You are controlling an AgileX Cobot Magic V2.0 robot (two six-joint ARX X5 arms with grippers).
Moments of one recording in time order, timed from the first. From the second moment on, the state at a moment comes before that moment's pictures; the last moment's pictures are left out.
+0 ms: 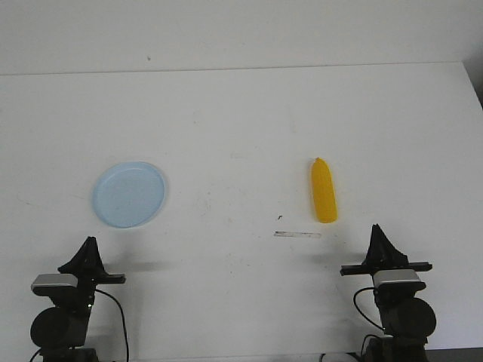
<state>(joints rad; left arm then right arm) -0.01 0.00 0.03 0.11 0.01 -0.07 -0.01 0.00 0.01 0.06 -0.03 0.00</state>
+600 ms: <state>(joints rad) -0.01 0.00 0.03 0.15 0.01 -0.08 -0.01 0.00 0.01 0.06 -0.03 0.00</state>
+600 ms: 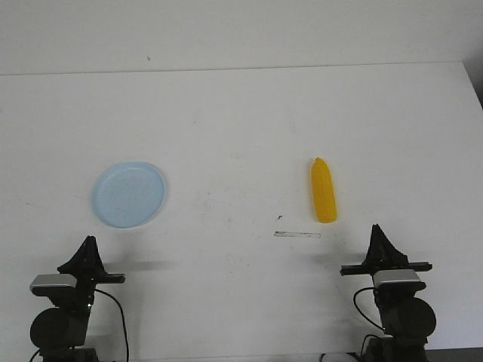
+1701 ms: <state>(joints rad) -0.01 0.92 0.73 -0.05 -0.01 -0.05 -0.01 0.00 0.01 0.06 -0.03 0.00</state>
